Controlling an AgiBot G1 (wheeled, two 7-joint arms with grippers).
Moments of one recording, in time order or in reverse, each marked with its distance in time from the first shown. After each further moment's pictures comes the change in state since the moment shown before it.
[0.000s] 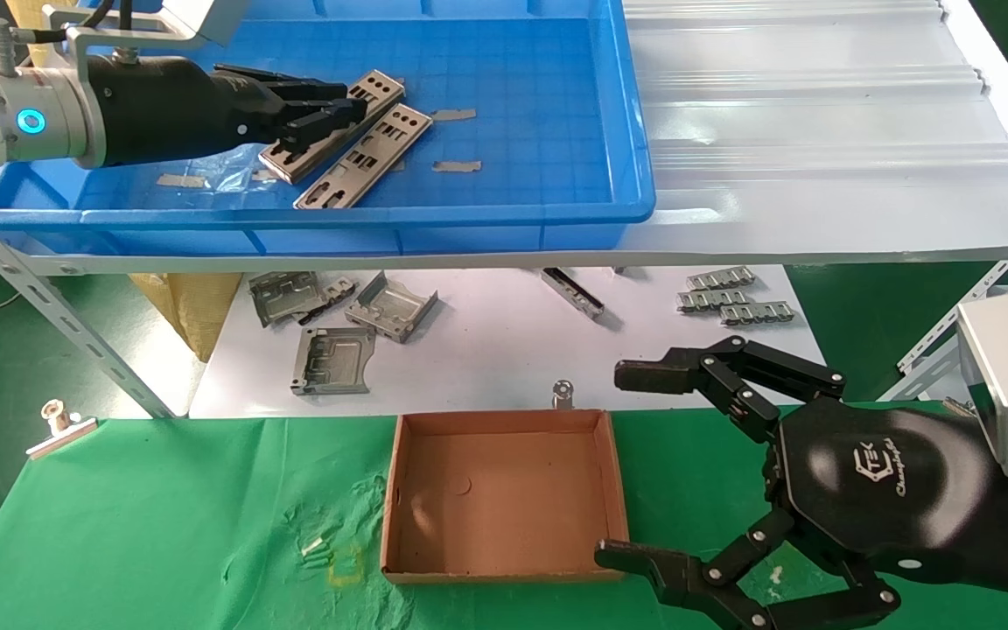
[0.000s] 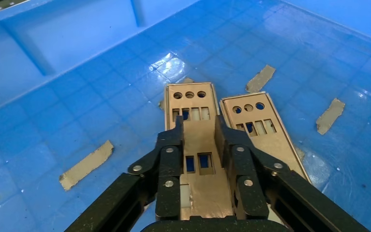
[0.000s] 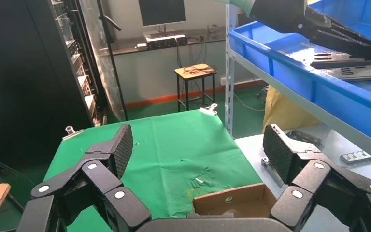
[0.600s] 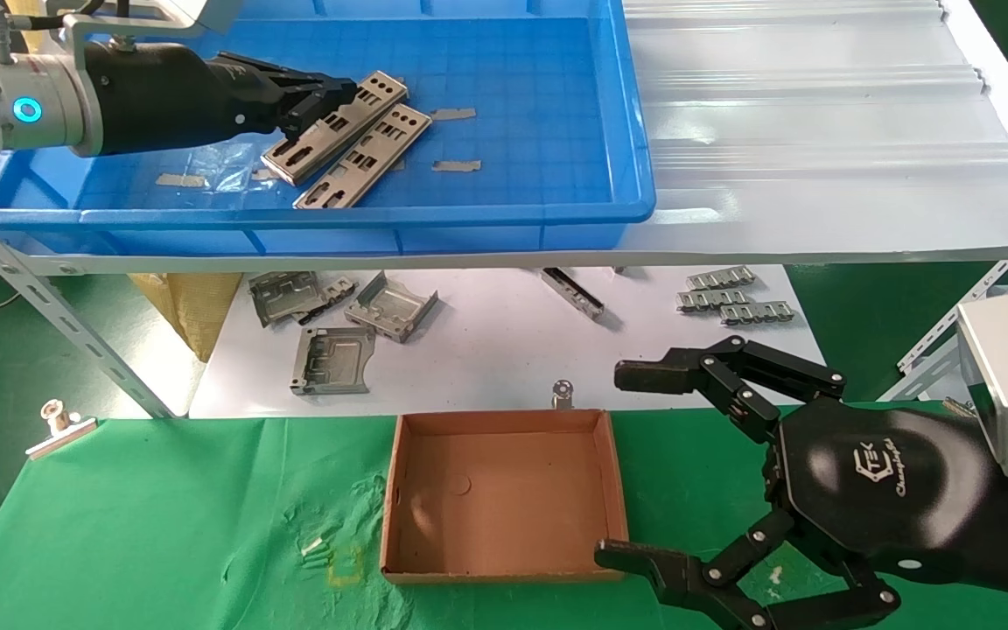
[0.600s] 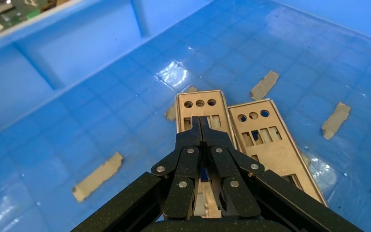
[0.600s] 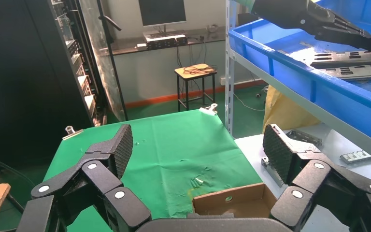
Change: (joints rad) left arm -0.016 -0.004 0.001 -0.014 0.001 0.001 0.028; right arm 0.000 0.000 0.000 0.000 0.000 0.000 0.000
